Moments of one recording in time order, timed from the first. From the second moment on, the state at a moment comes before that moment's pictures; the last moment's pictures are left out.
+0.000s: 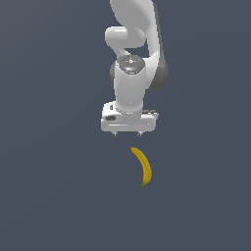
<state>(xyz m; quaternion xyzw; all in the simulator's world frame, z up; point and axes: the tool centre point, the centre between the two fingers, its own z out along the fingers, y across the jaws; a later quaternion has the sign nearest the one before) 0.005 0.010 0.175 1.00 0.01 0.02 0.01</state>
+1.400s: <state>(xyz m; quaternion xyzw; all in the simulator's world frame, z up) 0.030 0.055 0.130 1.00 0.07 0.00 0.01</state>
